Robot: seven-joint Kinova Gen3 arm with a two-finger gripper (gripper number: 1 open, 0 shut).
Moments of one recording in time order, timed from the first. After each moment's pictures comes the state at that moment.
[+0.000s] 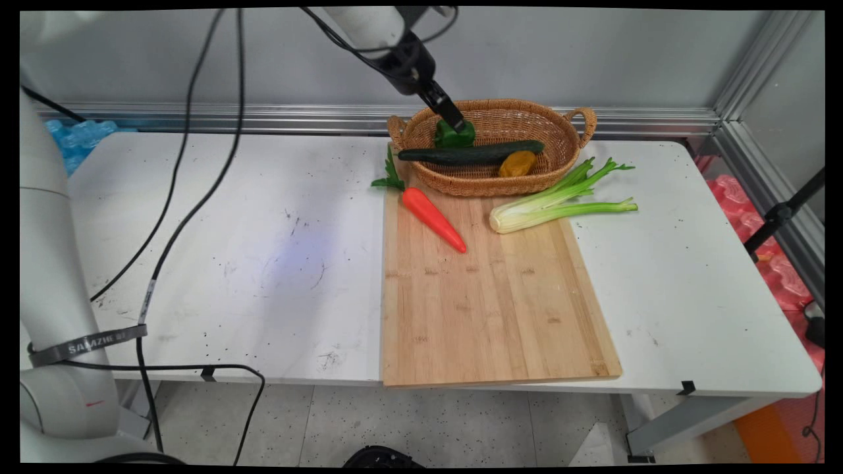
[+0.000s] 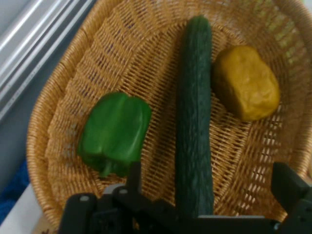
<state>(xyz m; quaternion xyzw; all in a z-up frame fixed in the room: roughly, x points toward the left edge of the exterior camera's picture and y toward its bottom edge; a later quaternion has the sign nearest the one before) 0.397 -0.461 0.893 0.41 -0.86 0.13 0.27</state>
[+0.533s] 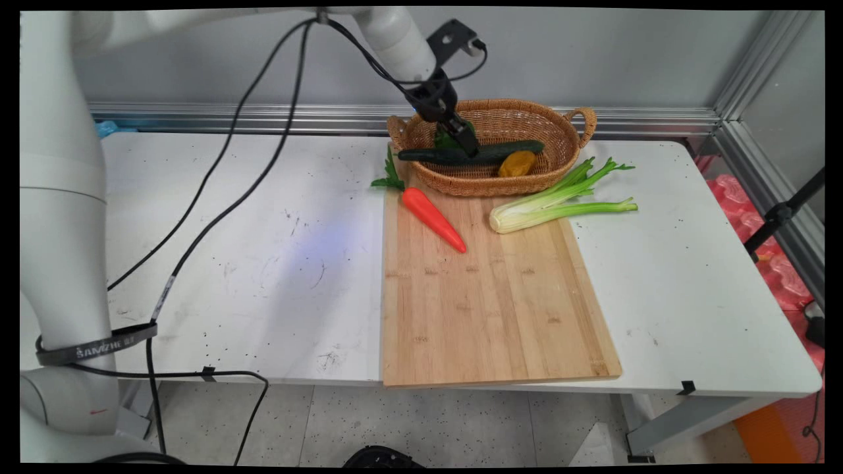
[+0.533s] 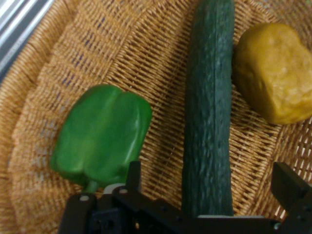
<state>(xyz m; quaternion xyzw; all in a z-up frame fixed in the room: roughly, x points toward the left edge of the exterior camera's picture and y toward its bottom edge) 0.362 -0.501 0.836 0.43 -0.87 0.11 0.23</state>
